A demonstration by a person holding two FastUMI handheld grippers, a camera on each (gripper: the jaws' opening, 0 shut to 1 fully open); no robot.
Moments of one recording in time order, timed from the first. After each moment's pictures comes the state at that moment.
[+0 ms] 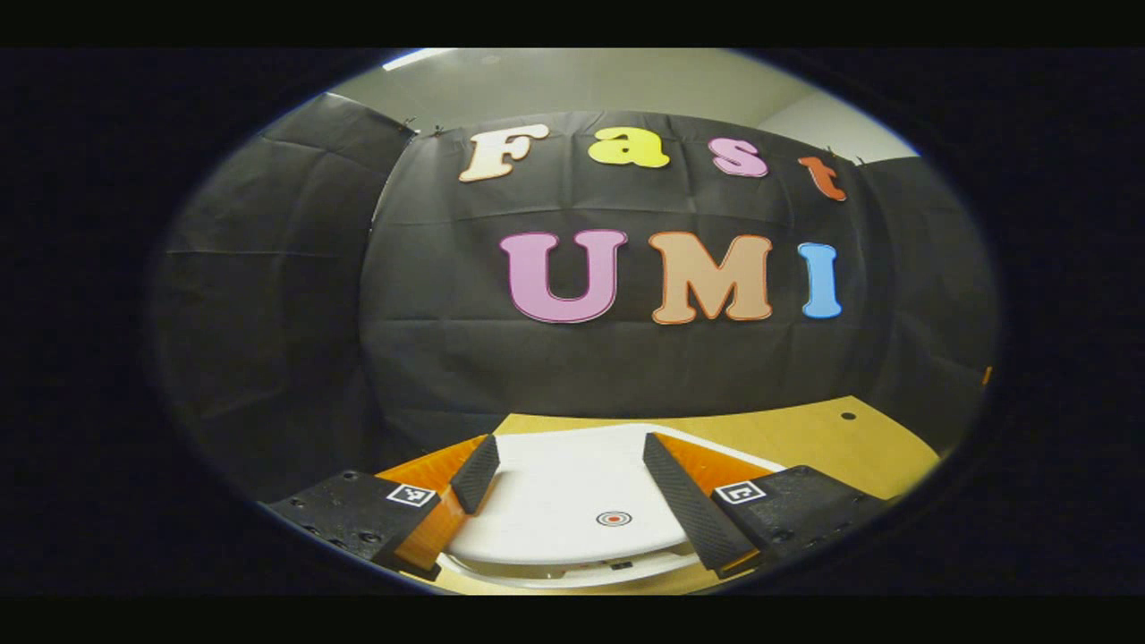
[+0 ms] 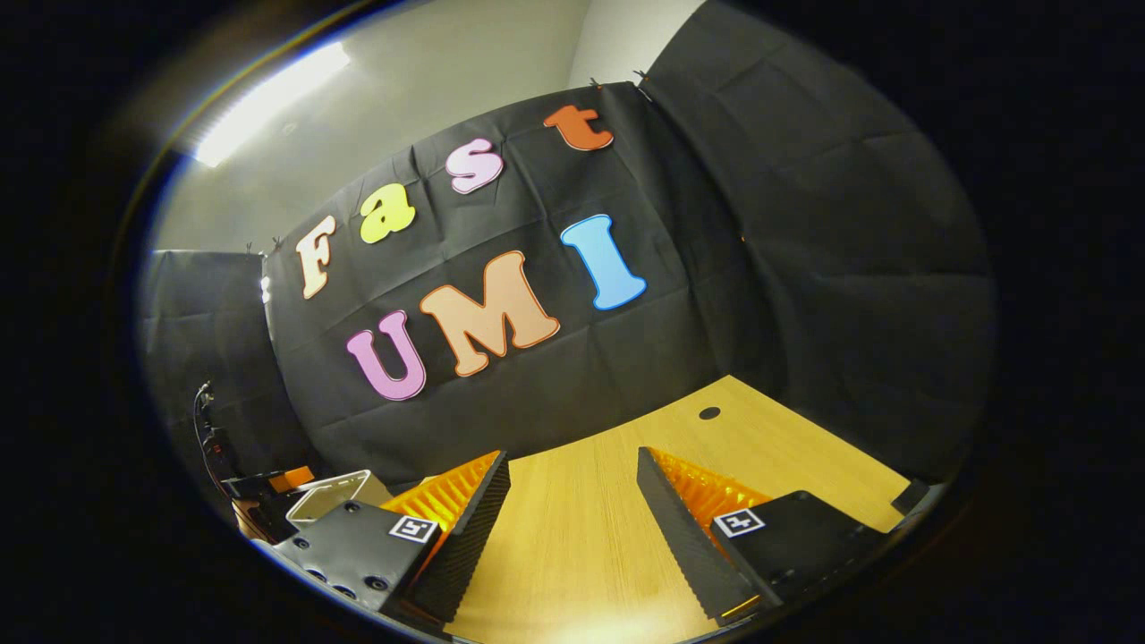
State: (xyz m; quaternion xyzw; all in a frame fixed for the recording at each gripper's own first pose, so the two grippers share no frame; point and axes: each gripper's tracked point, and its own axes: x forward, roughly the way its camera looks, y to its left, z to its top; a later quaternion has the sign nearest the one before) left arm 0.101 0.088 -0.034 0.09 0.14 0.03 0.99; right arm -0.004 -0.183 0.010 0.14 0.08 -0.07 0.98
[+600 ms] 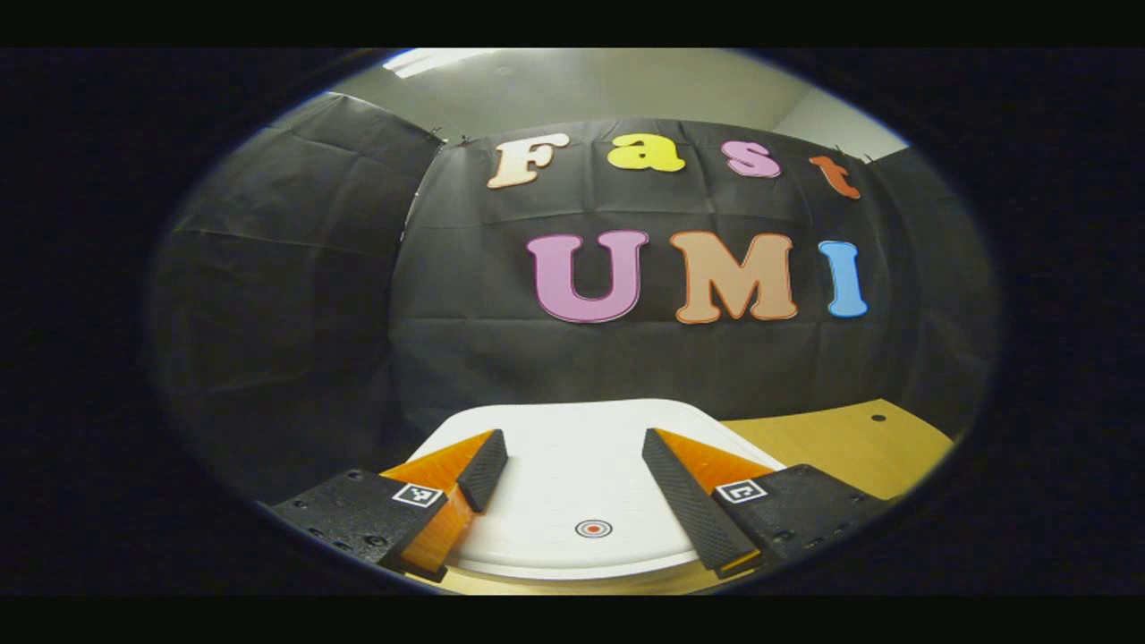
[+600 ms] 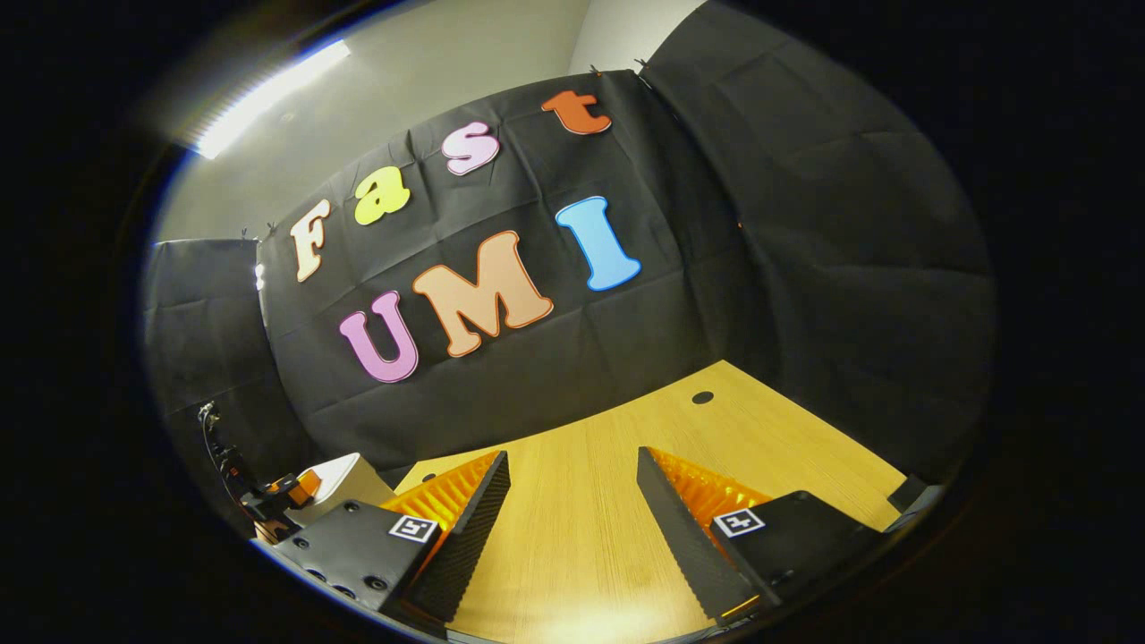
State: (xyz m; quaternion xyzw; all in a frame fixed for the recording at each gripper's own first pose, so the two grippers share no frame) left arm 0.091 0.093 -0.070 0.09 0.10 0.08 0.99; right arm -0.010 -0.189 -0.020 0.15 0.12 -0.08 0.98
